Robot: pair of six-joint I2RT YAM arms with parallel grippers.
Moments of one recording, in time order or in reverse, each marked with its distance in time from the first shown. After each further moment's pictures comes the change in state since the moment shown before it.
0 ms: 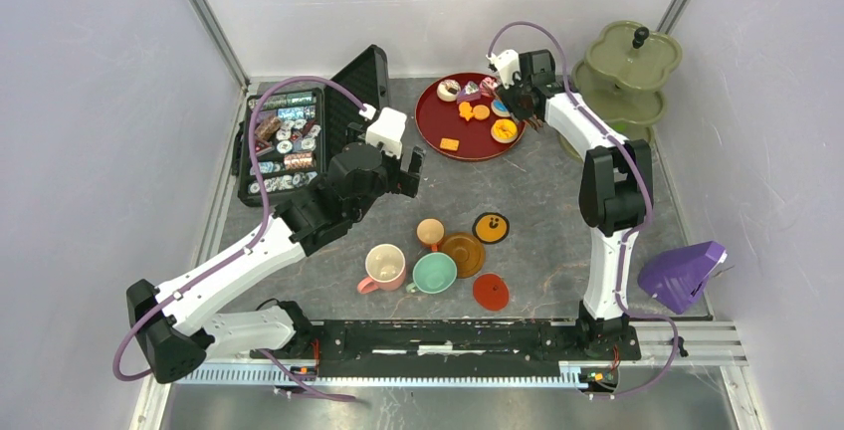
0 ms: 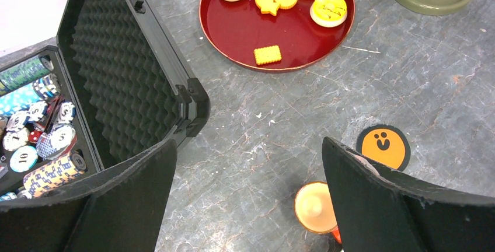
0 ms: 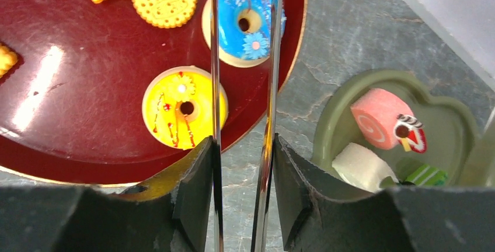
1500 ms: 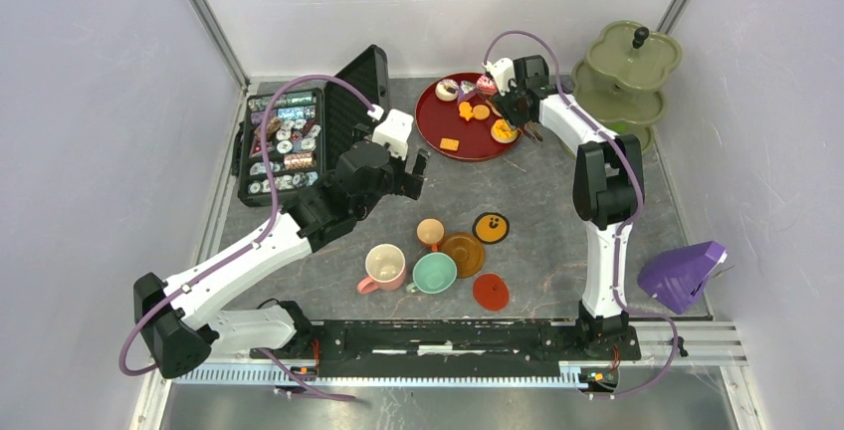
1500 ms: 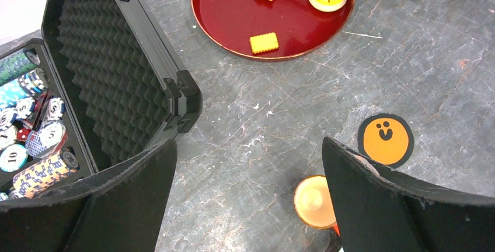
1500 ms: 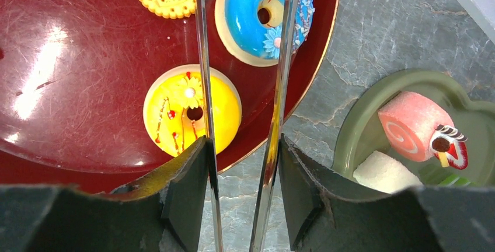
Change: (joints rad) left arm 0.007 0.038 0.001 -0.011 0.027 -0.001; right arm 0.002 0.080 0.025 -0.018 -0.008 0.000
